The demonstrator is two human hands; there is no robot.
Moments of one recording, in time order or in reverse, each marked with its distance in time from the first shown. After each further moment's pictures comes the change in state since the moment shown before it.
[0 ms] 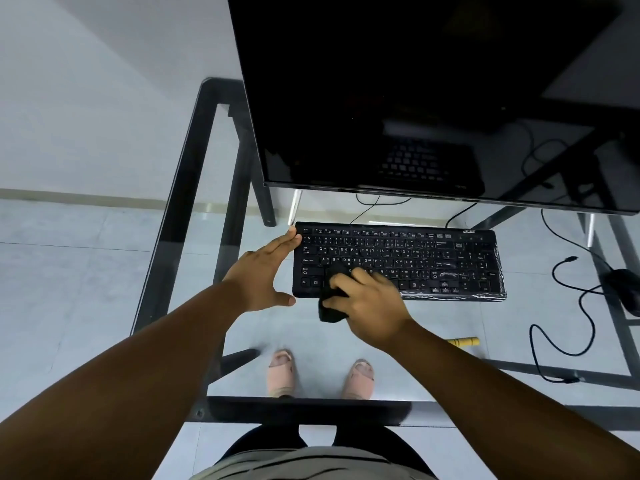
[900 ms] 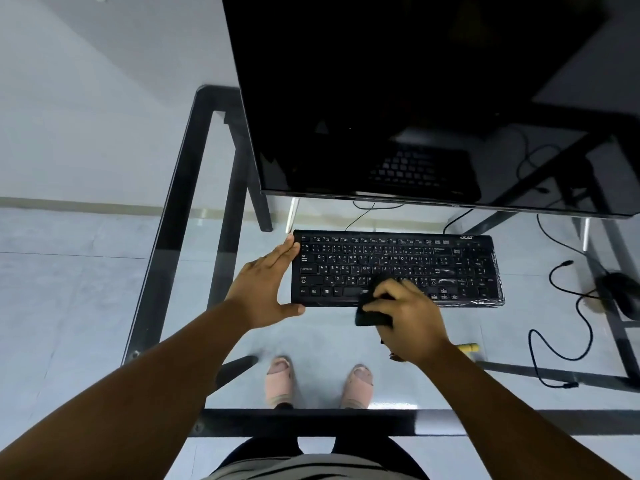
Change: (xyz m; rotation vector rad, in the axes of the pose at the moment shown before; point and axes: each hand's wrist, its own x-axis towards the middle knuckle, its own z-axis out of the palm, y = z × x) left_hand 0.001 0.004 0.015 0.014 0.084 -0.003; right_hand -0.038 0.028 -0.013 0.235 0.053 0.312
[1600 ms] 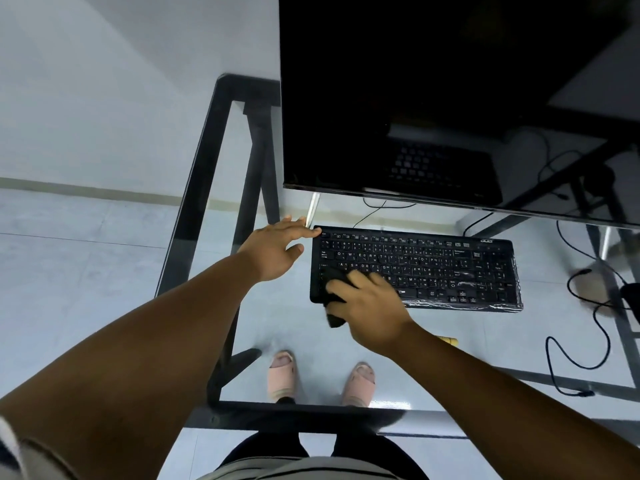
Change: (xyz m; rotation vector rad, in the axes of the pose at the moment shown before) left_hand 0.037 -0.033 -0.033 -0.200 -0.035 -0.029; right_hand 0.048 -0.063 0.025 -0.372 -0.171 -0.411
